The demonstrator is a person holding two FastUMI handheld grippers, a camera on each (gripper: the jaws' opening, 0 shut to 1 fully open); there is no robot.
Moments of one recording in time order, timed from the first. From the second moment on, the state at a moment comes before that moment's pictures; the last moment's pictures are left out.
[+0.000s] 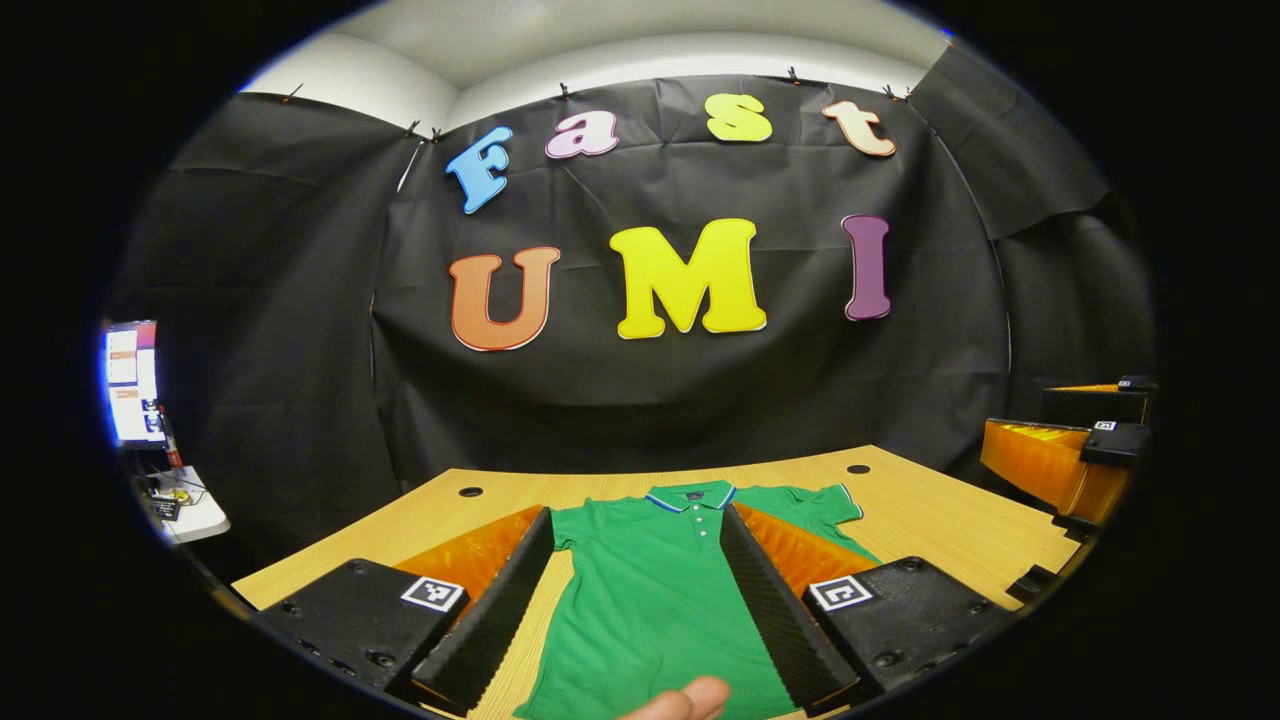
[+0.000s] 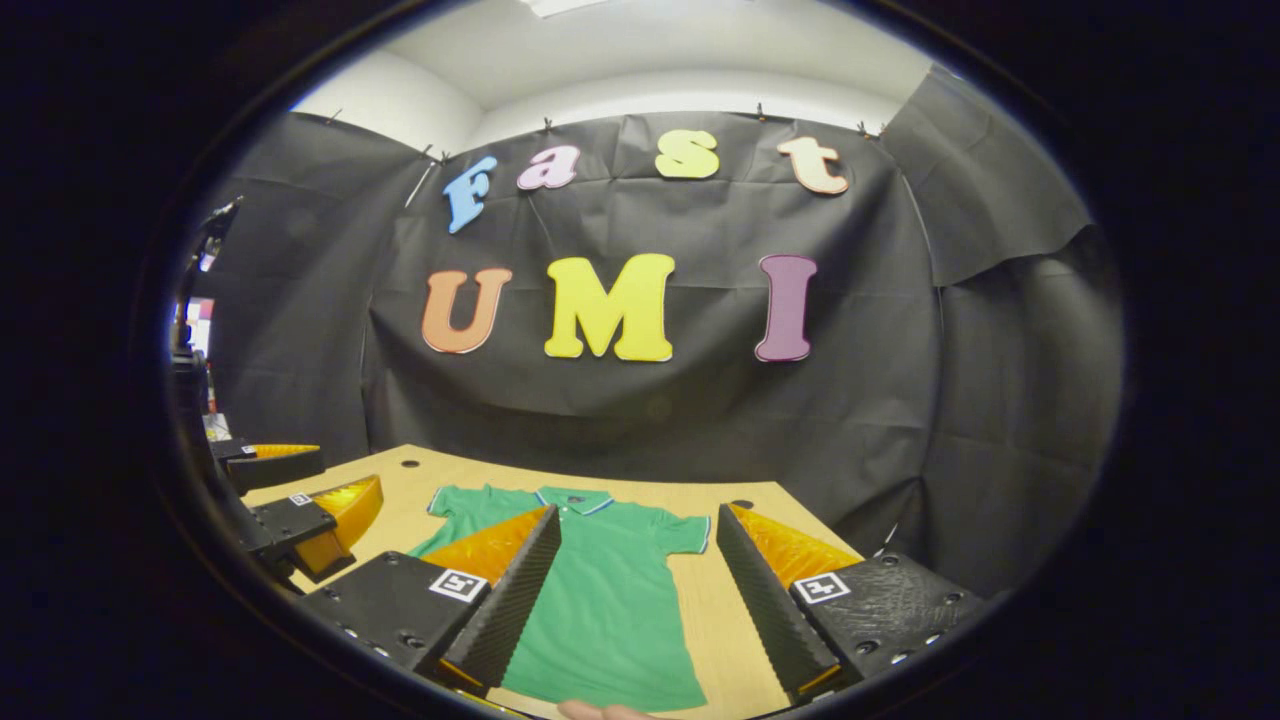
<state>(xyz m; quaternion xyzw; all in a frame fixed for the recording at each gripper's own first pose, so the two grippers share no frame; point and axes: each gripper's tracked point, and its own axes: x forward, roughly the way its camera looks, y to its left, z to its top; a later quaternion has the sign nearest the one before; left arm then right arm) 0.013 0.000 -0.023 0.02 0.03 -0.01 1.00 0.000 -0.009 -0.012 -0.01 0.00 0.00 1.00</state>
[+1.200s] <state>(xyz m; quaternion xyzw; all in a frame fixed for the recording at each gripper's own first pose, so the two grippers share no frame) 0.057 0.049 -0.078 0.02 0.09 0.05 0.99 0.310 -0.127 -0.140 -0.01 0.18 -0.09 0.98</state>
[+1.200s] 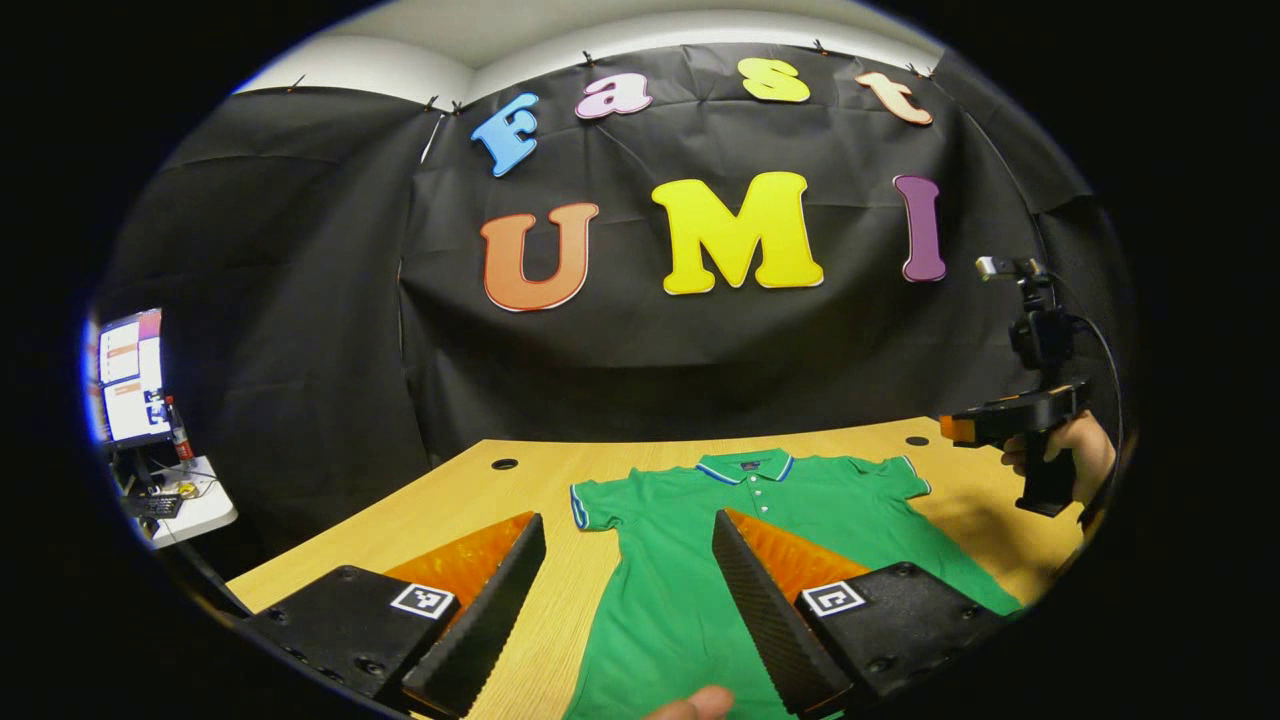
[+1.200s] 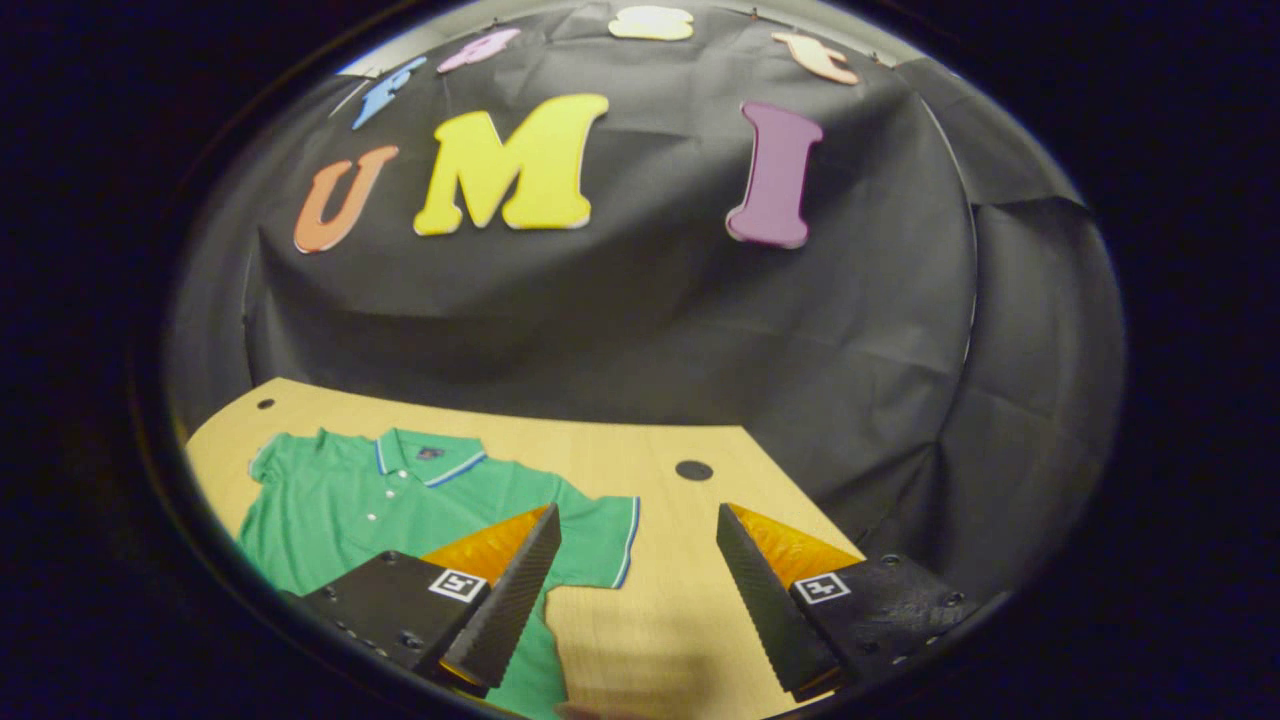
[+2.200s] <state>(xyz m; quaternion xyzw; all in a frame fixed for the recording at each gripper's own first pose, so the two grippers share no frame) 0.076 0.051 -0.113 0.04 0.13 0.06 0.99 0.407 -0.126 -0.238 0.09 0.33 -0.06 0.94</state>
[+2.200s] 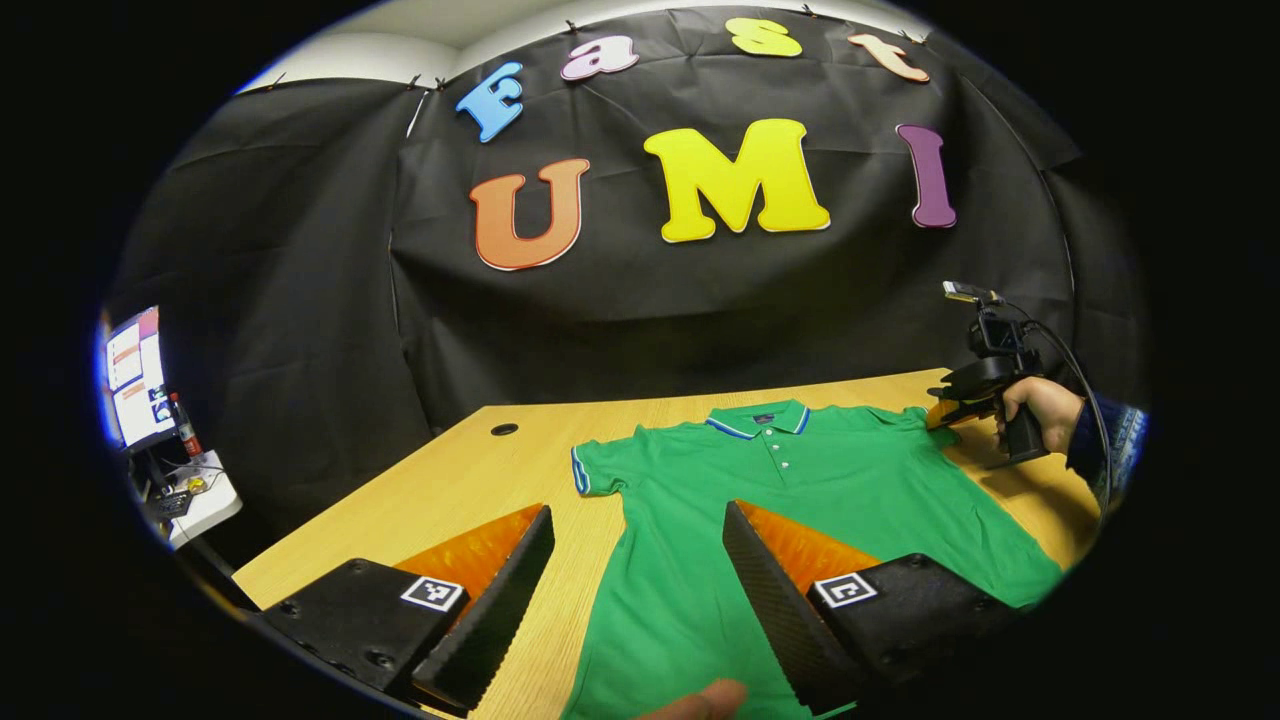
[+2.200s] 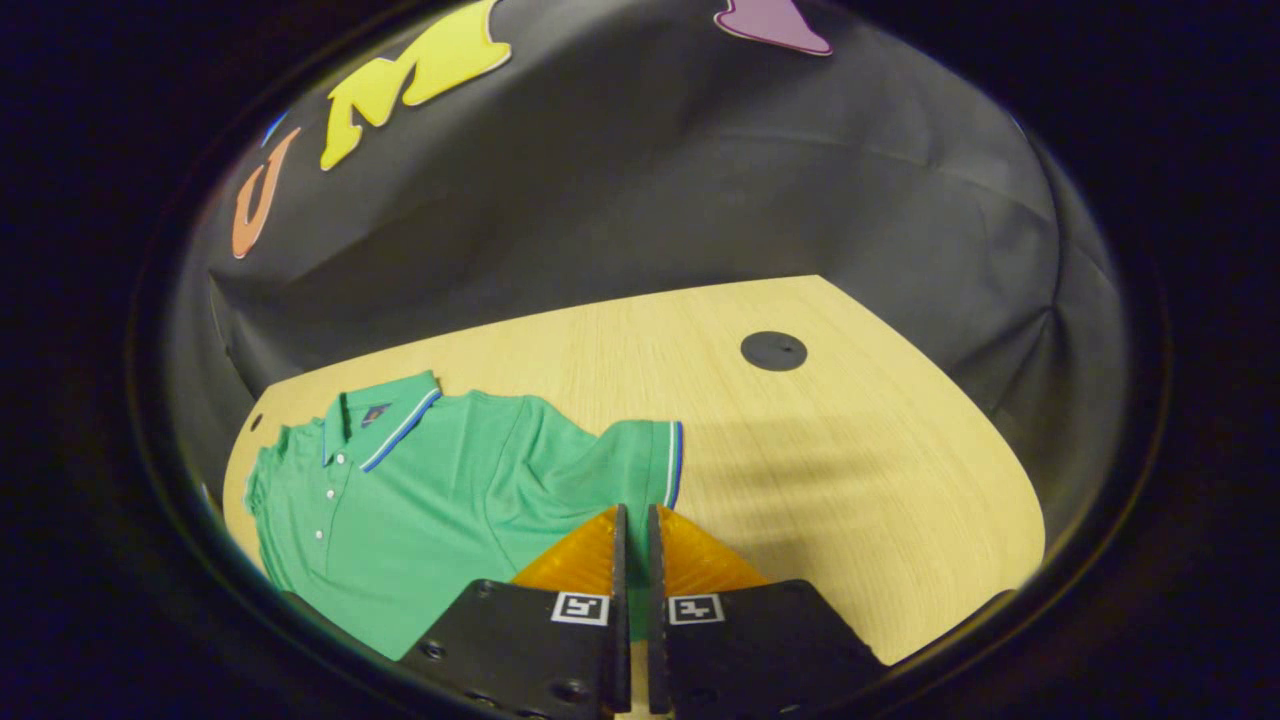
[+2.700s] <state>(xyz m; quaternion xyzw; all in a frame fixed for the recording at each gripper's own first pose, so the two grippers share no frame) 0.074 0.069 -0.110 0.03 0.13 0.07 0.99 0.400 -0.073 -0.163 -0.09 0.24 -0.05 0.97</state>
